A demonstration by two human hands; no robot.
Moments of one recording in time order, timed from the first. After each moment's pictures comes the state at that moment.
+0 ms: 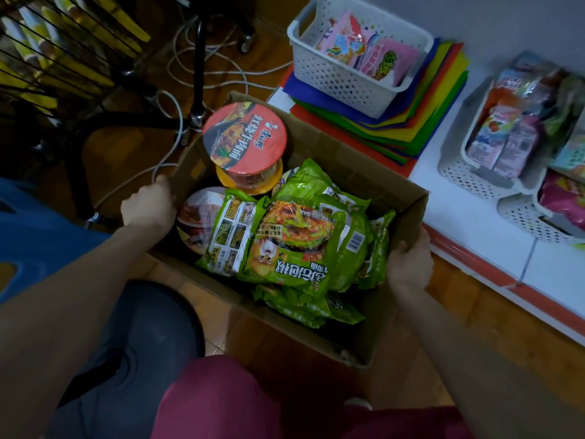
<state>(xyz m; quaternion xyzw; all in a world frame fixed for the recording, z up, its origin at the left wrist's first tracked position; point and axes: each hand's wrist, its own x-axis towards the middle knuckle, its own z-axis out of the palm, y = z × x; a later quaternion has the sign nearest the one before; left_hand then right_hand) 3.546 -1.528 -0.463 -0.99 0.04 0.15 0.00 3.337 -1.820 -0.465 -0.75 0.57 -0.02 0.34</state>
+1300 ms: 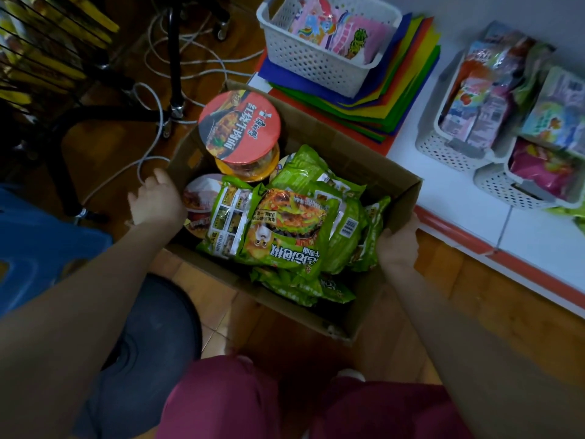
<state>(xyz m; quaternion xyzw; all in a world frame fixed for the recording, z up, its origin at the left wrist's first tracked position) 3.521 -1.553 -0.478 -0.99 0.03 0.16 0.00 3.313 -1.835 -0.465 -0.73 0.58 0.02 0.37</state>
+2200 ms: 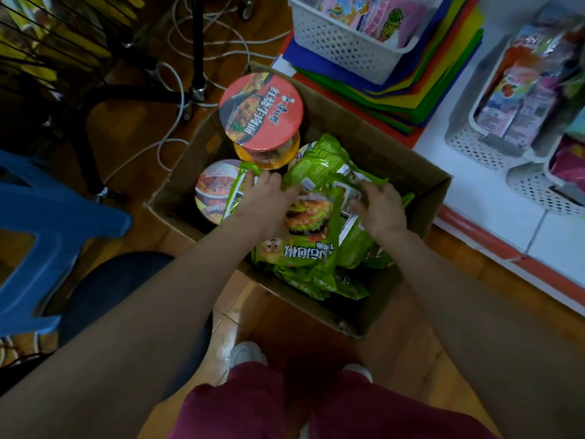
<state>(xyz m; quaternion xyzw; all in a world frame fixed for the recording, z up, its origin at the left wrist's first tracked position) 3.458 -1.648 -0.438 -0.88 0.38 0.25 0.11 3.371 -1.831 -0.480 -0.91 0.28 0.16 0.25</state>
